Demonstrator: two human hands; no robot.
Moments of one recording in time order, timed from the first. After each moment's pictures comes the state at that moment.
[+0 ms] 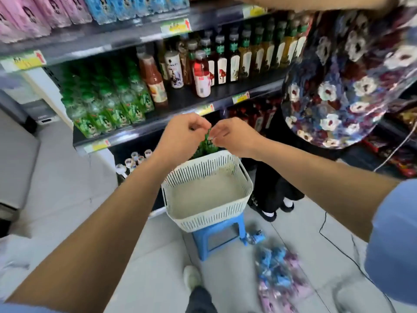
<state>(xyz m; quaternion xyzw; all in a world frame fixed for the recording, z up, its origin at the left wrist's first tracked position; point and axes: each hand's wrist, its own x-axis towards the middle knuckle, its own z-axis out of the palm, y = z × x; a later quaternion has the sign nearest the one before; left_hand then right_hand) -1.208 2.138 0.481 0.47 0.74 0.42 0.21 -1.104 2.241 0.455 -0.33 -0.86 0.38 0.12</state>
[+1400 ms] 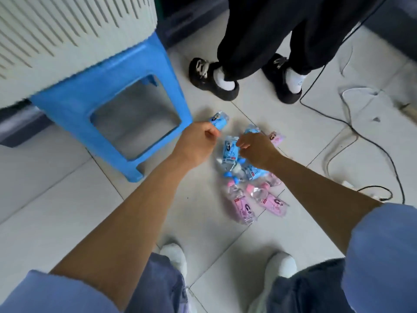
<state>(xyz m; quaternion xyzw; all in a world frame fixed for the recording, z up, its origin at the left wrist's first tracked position) -0.995 2.143 -0.218 0.48 0.71 0.29 0.43 -0.834 2.189 -0.245 -0.60 -0.70 0.38 -0.05</state>
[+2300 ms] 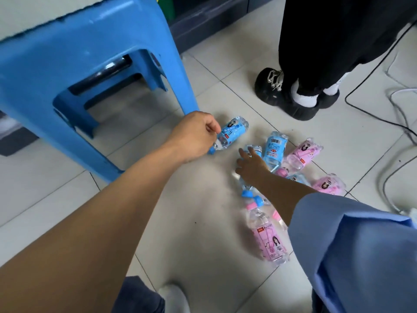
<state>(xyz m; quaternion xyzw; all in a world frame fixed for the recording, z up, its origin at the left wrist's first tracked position) -1.027 2.183 -0.288 0.57 0.72 0.20 0.33 -0.868 2.237 -0.464 -0.29 -0.87 -0.08 -0.39</state>
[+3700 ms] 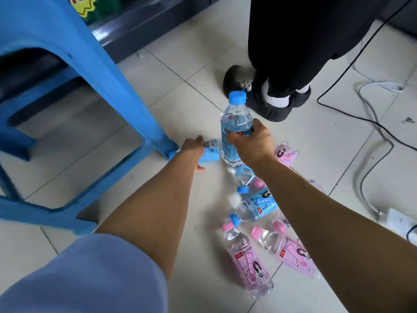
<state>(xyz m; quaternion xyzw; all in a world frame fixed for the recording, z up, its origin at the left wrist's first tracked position) -0.971 2.297 -0.453 0.17 0.78 0.22 0.56 -0.839 2.282 -0.384 -0.70 -0.51 0.42 0.27</state>
